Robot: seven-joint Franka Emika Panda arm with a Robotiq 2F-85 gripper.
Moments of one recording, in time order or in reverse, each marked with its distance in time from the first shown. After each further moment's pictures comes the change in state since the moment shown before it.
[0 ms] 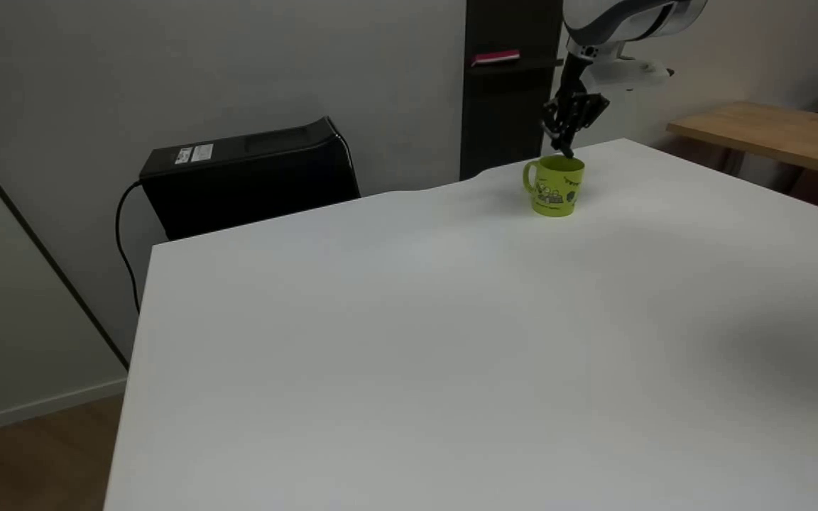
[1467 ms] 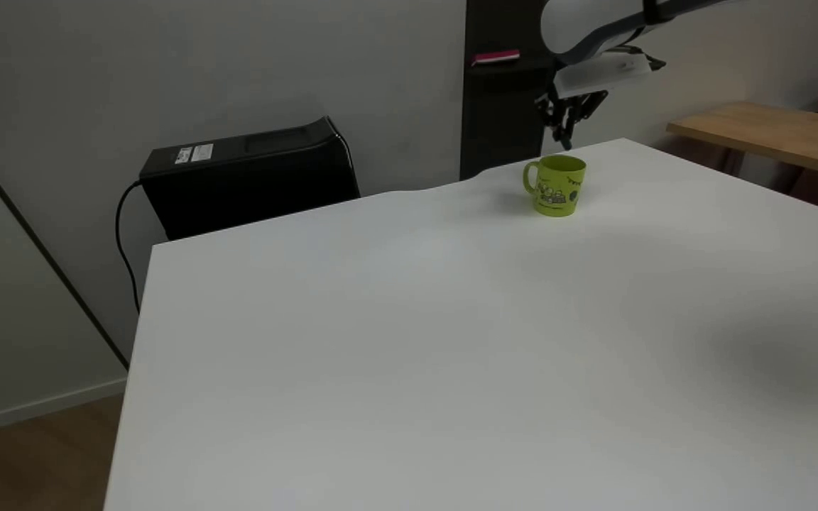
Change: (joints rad) arm 0.105 0.004 -0.188 0.000 -0.049 0.031 0.294
